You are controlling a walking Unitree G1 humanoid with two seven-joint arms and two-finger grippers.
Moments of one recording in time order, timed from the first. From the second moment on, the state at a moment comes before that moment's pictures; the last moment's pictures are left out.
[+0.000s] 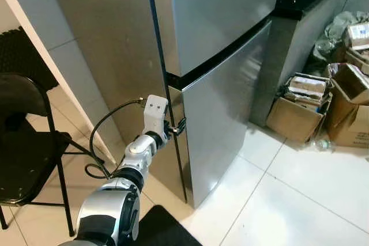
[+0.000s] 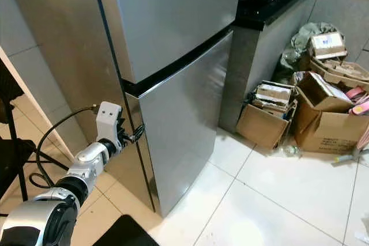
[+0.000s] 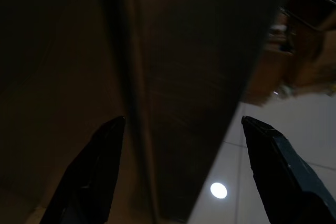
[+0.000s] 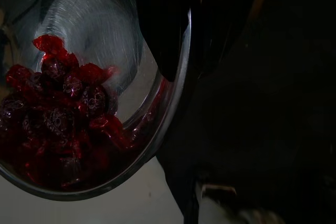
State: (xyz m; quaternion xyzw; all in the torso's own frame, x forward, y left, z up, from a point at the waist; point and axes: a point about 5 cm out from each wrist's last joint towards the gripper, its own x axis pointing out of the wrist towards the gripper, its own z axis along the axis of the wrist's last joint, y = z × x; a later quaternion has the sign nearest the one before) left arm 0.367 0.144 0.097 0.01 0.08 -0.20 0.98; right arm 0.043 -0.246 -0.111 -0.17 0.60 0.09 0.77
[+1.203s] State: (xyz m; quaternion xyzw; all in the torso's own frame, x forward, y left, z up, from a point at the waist) left arm 0.368 0.080 0.133 0.00 0.00 -0.42 0.91; right arm 0.062 -0.251 -0.106 -0.18 0.57 0.09 0.79
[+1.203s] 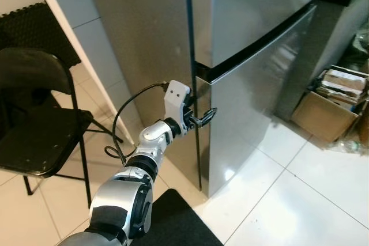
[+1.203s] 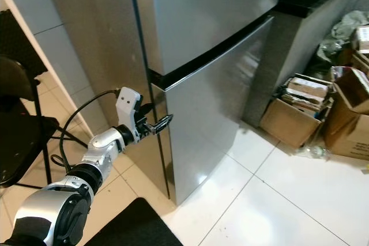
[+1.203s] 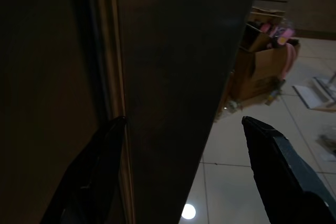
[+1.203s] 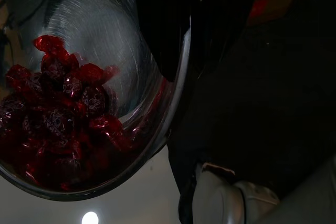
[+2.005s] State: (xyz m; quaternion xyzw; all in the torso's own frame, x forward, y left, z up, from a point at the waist) left arm 0.337 0.029 0.104 0.00 0.02 -0.50 0.87; right arm 0.067 -0.246 -0.107 -0.18 0.57 0.09 0.79
